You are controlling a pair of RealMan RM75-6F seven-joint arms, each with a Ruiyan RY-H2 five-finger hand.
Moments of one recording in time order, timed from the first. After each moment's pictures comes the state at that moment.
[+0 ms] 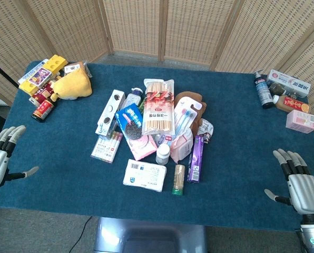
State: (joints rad) left arm -0.21 -1.15 -0.08 -1.45 1.55 1.46 -0.37; right arm 0.08 -1.06 0.05 -1.70 -1.53 1.48 0.03
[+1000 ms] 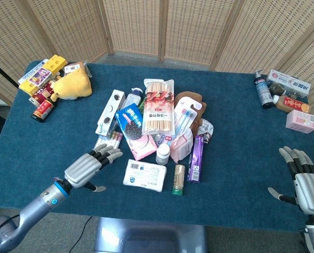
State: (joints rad) left arm -0.58 -1.25 -0.06 -1.71 1.66 0.95 -0.06; right arm 0.07 -1.02 0.06 -1.72 -1.54 1.50 0.09
